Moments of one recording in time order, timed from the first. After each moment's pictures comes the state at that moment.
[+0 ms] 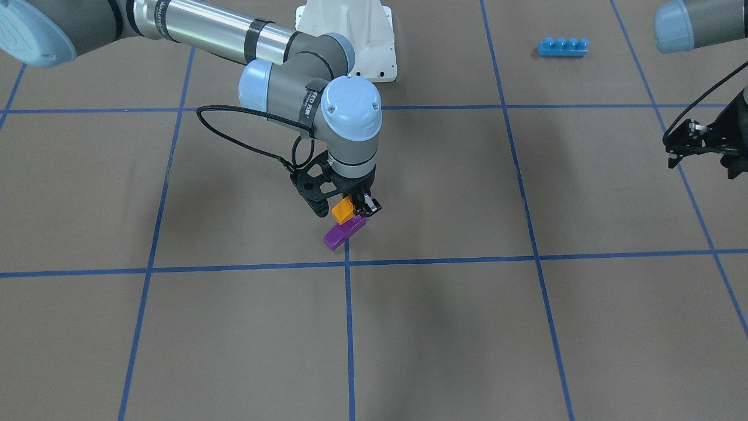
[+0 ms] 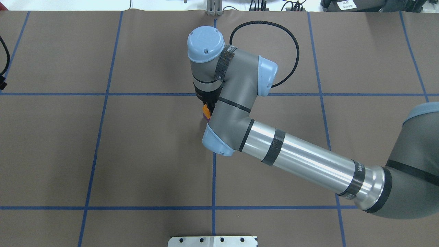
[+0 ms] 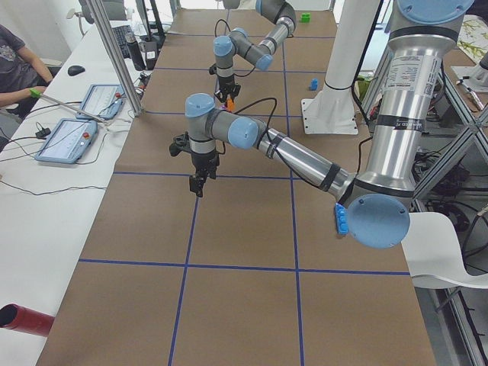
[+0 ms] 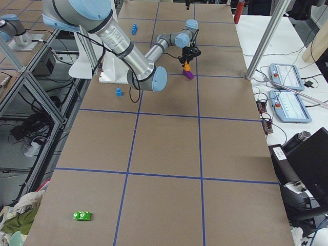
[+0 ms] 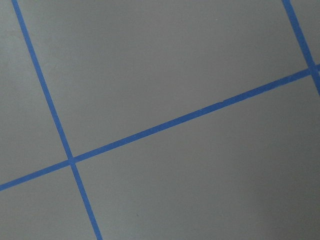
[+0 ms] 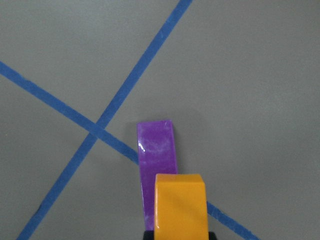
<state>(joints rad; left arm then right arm) -1.23 -1.72 -1.91 -1.39 -2.13 -0.09 0.59 -0.57 1.26 -1.60 1.99 2.10</state>
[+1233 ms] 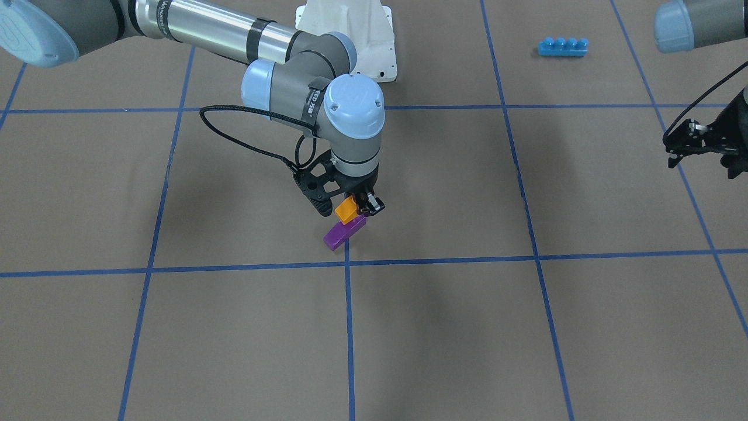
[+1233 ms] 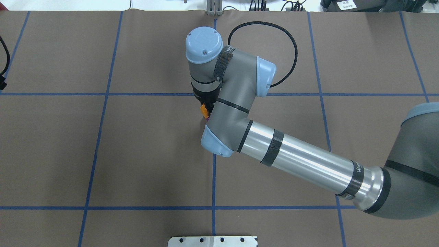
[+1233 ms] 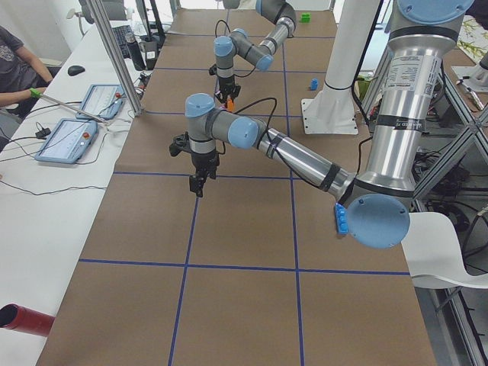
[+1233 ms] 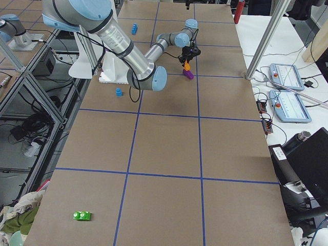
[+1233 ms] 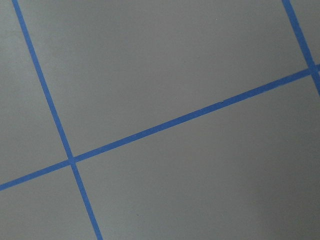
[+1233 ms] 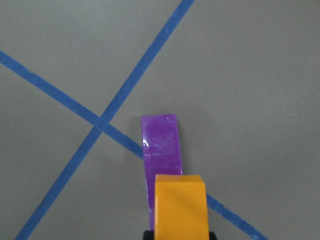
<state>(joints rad) -1.23 -1.71 -1.91 -1.39 -2.13 -0.09 0.58 -0.56 1.26 -1.58 1.98 2.10</state>
